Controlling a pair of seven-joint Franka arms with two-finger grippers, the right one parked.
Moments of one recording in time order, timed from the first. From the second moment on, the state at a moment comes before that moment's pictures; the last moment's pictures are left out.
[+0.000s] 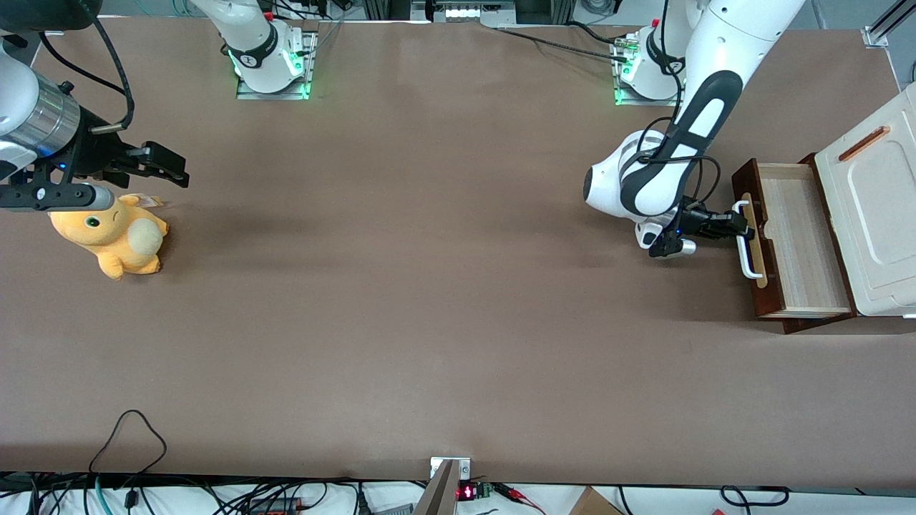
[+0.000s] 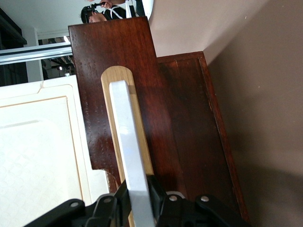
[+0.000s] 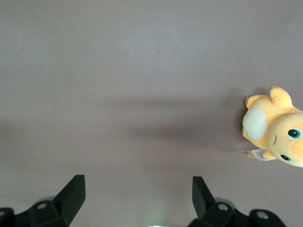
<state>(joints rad) -0.08 0.46 -0.31 -2.24 1.43 1.54 -0.96</state>
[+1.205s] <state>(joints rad) -0.09 0.33 -0.33 -2.05 1.00 1.71 -0.86</state>
